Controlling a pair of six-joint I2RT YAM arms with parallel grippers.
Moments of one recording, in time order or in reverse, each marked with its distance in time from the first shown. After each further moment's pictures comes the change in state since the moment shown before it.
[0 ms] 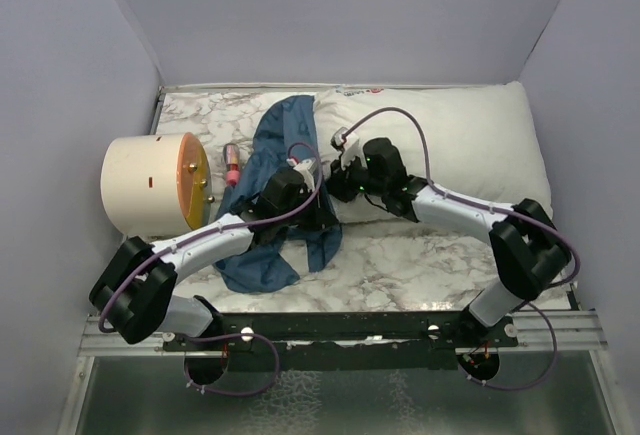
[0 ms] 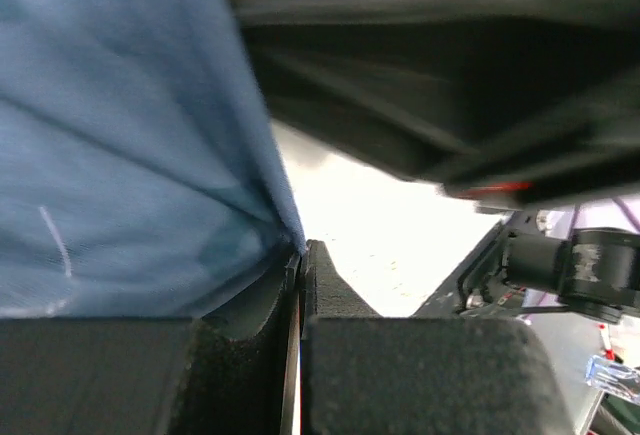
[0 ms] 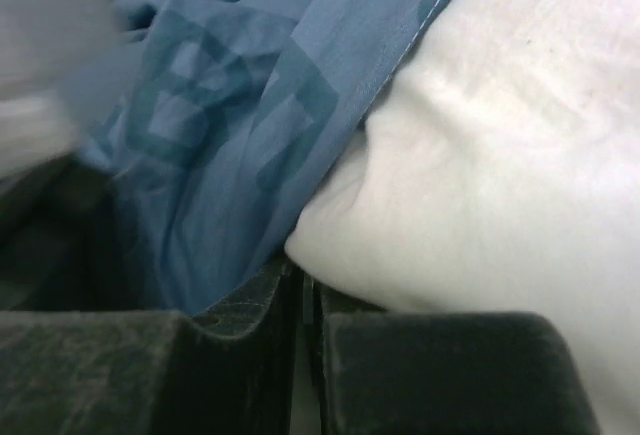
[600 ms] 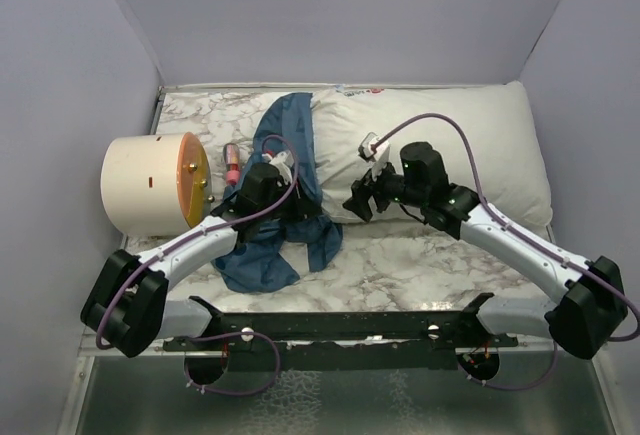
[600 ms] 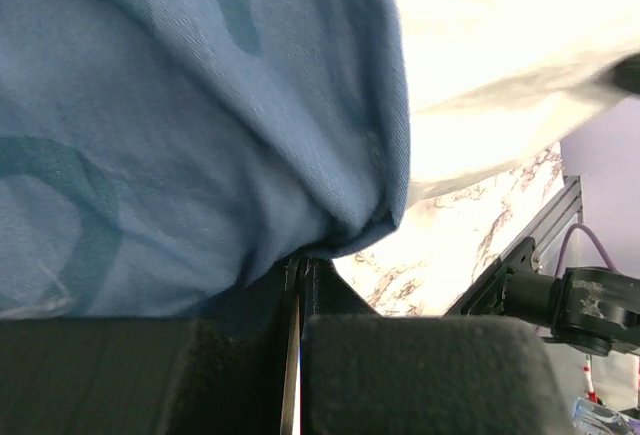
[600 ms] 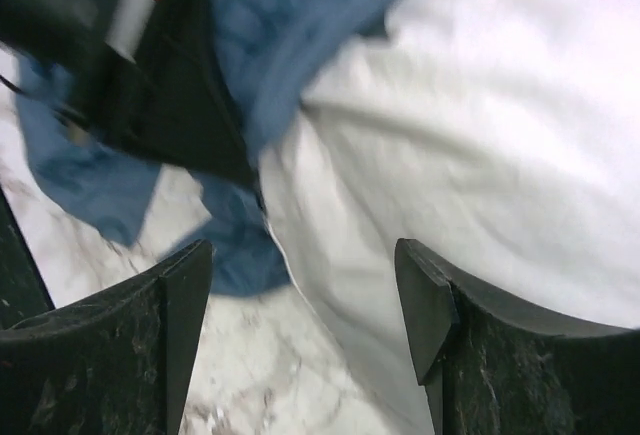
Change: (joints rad) left arm 0.151 -0.038 -0.092 0.054 0.045 0.003; right arm -0.030 -0.450 -0.091 -0.306 -0.055 -0.155
